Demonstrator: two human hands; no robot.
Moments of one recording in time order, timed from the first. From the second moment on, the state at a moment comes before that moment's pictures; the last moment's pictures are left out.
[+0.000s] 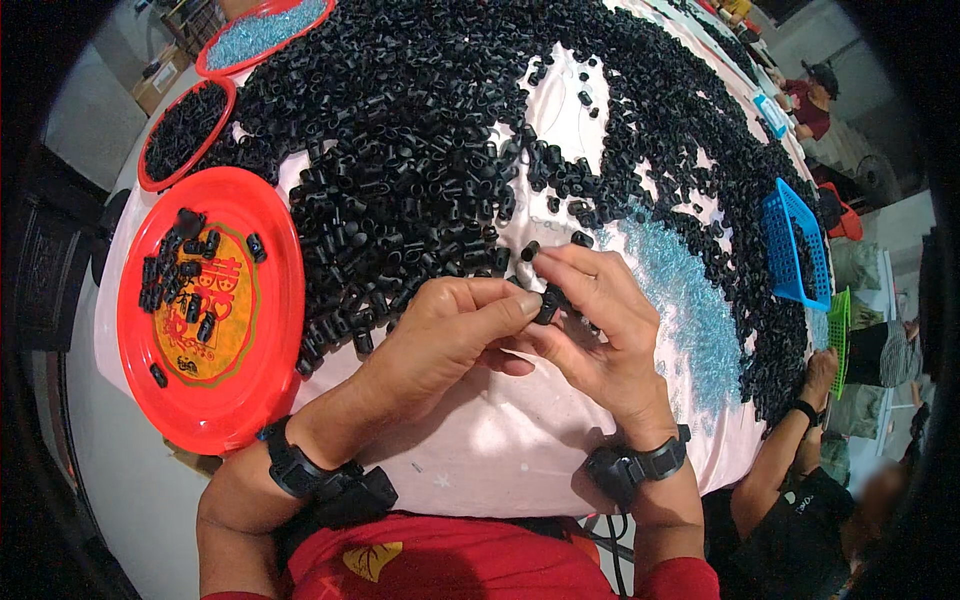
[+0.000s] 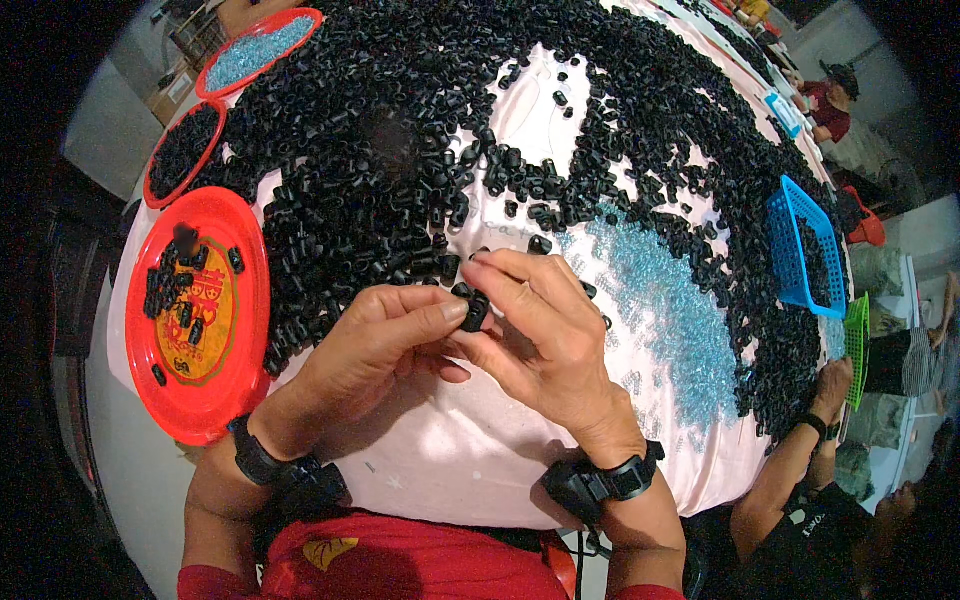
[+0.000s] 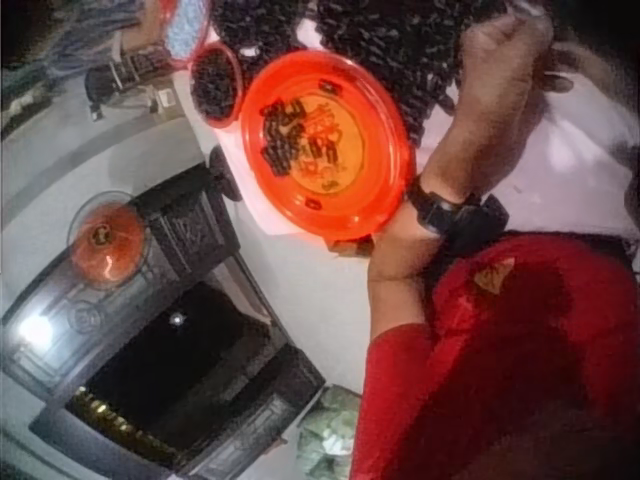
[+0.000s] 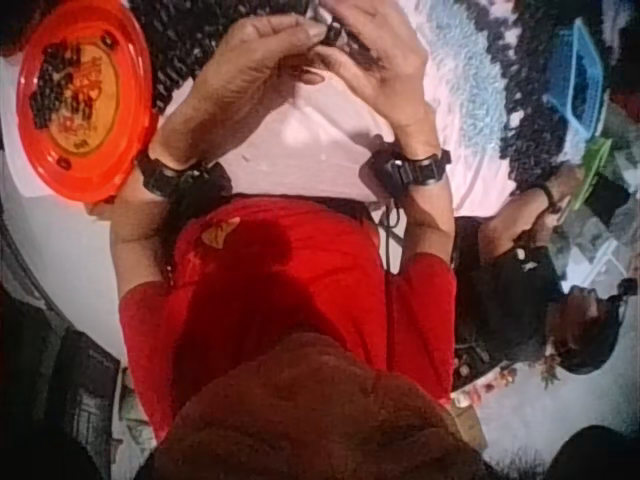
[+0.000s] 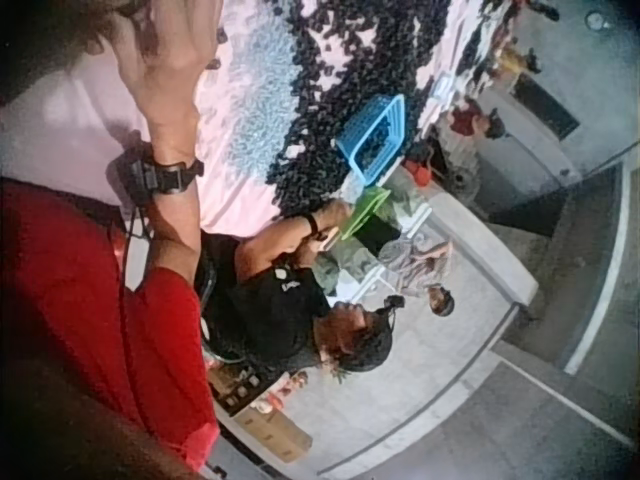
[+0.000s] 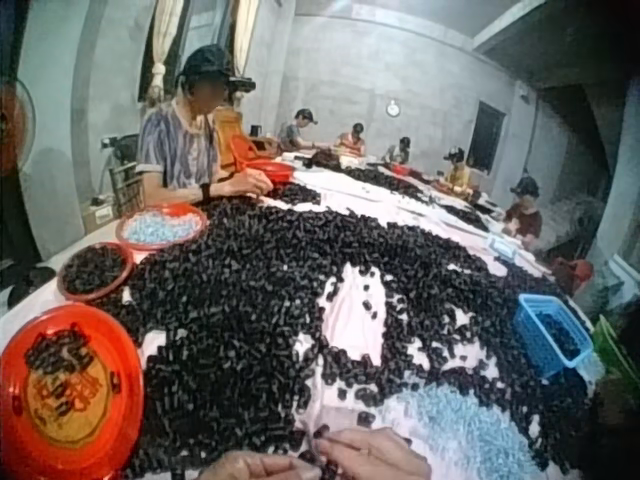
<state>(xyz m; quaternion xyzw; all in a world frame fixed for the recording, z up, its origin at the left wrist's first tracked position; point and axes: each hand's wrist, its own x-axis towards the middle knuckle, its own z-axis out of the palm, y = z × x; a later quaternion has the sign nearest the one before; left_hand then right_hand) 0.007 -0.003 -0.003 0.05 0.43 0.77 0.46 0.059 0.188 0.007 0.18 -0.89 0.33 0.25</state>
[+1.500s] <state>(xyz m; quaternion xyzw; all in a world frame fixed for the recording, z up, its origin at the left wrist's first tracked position) 0.018 -0.041 0.030 0.02 0.50 0.84 0.19 0.069 0.189 0.010 0.16 -0.87 0.39 0.26</state>
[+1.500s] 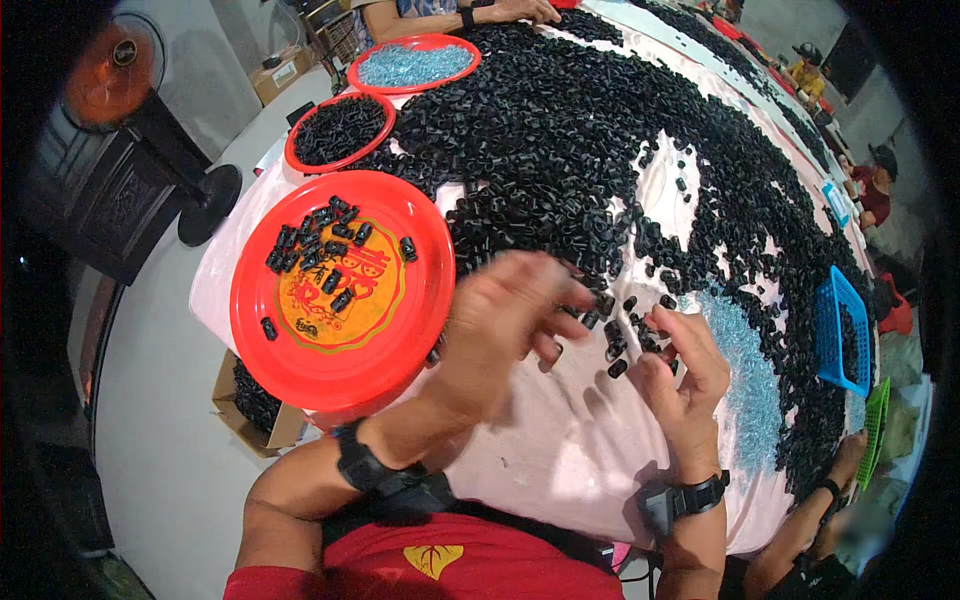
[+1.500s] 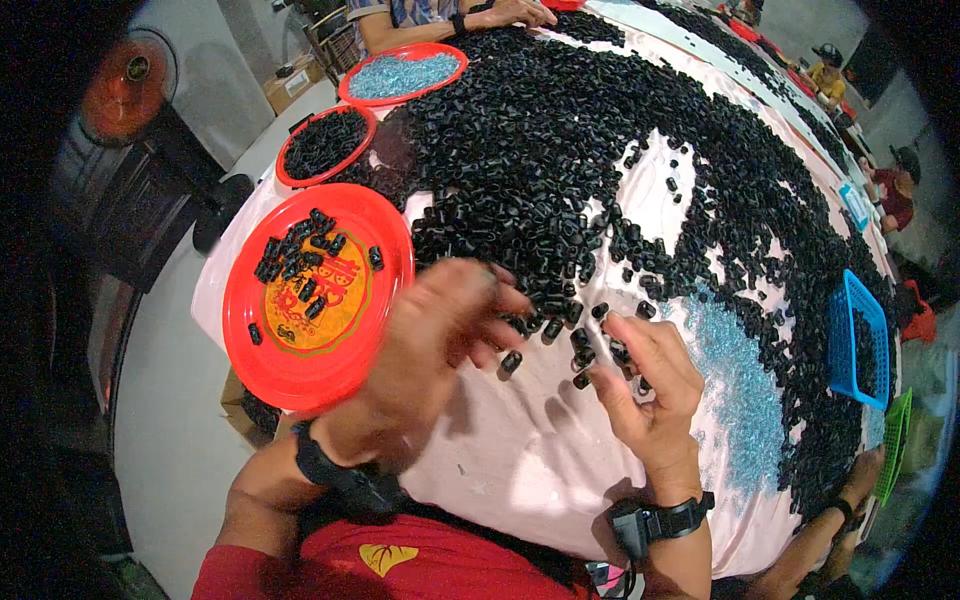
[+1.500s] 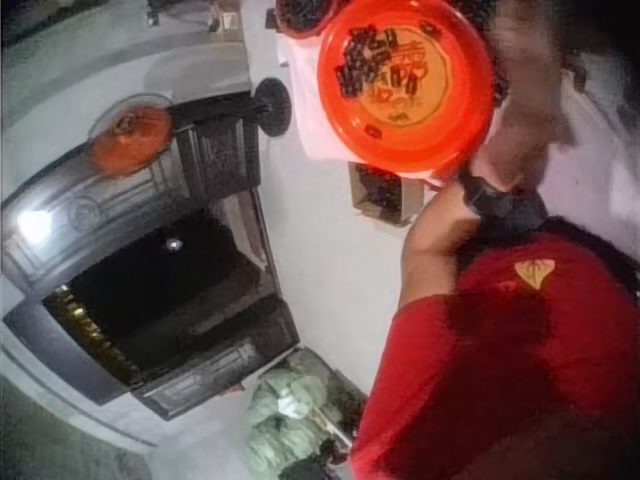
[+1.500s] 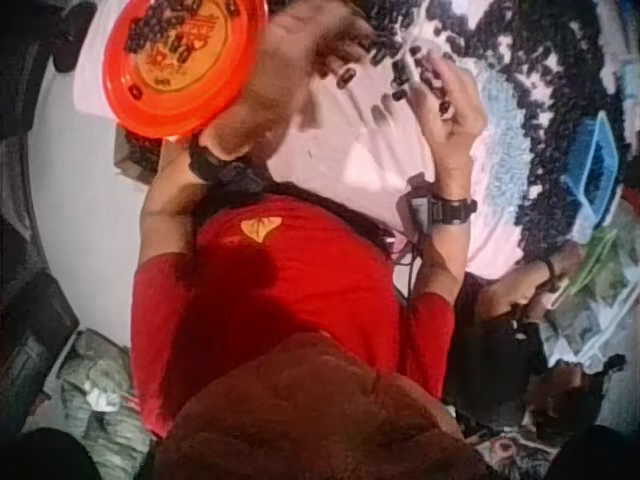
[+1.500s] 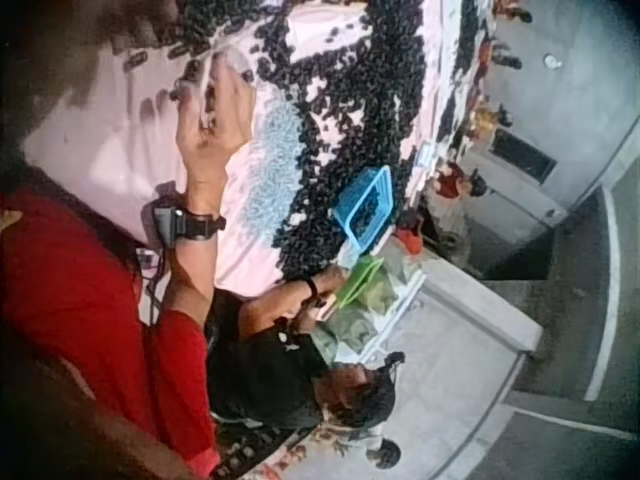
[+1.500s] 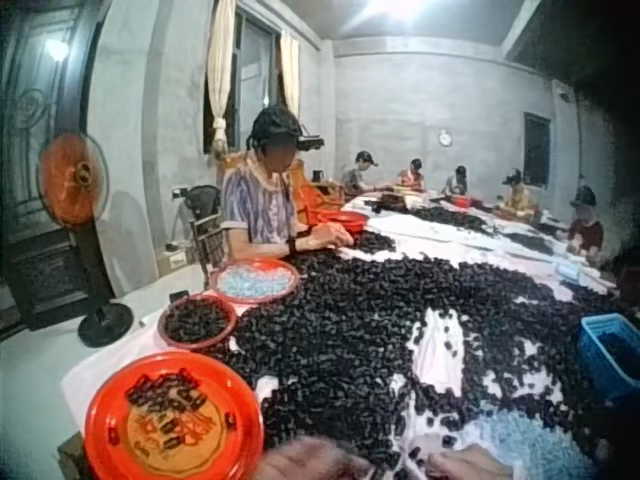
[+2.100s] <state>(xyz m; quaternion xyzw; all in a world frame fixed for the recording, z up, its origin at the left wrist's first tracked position) 0.123 -0.088 0.097 0.15 0.28 0.89 0.32 0.060 0.207 0.004 0.08 -0.93 0.28 0.23</state>
